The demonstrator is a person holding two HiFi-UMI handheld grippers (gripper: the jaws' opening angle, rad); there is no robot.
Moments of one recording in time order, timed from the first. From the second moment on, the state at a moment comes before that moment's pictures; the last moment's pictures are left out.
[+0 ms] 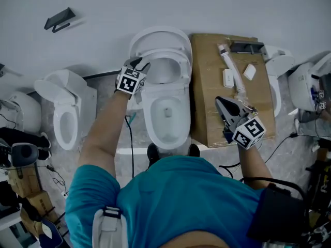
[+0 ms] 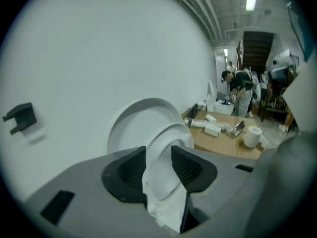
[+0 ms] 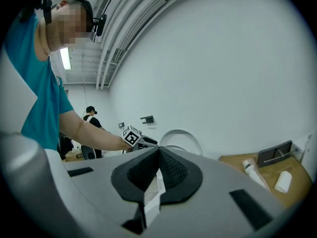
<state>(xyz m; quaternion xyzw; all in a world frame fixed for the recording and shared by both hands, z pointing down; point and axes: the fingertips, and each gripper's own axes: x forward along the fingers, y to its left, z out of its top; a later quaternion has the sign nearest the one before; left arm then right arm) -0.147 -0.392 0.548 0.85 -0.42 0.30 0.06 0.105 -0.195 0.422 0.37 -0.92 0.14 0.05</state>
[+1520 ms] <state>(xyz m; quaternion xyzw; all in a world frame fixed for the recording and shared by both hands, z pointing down) -0.178 -0.076 0.310 0.90 -0.40 -0.07 0.17 0.048 -0.160 0.327 0.32 -0.94 0.13 0.04</state>
